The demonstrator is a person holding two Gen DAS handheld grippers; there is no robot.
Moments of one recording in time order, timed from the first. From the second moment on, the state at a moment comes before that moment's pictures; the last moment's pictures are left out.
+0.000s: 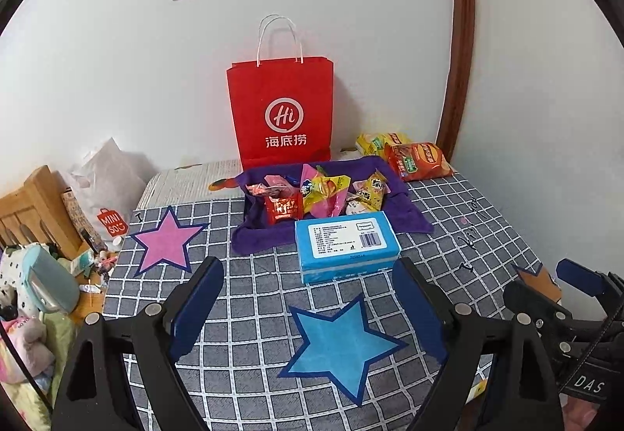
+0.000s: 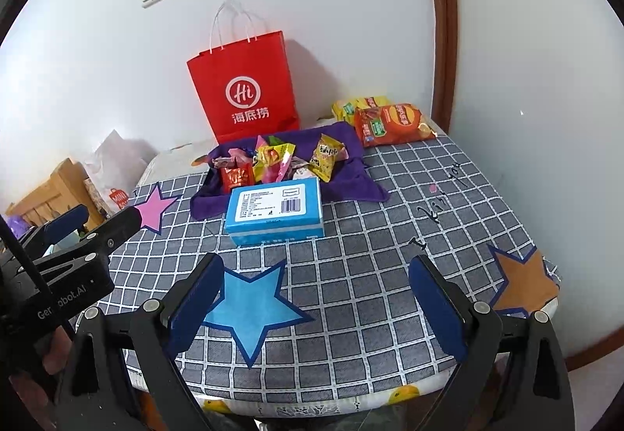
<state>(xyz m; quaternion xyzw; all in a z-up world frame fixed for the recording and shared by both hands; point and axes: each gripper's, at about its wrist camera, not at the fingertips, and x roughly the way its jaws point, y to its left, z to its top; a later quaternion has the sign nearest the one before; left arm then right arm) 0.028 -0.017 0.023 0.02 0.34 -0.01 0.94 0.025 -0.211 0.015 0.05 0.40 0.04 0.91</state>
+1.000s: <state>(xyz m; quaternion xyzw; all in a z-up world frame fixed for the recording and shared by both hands) 0.024 -0.012 0.020 0.00 0.34 -0.01 0.94 0.023 -0.204 0.014 0.03 0.40 0.04 0.92</state>
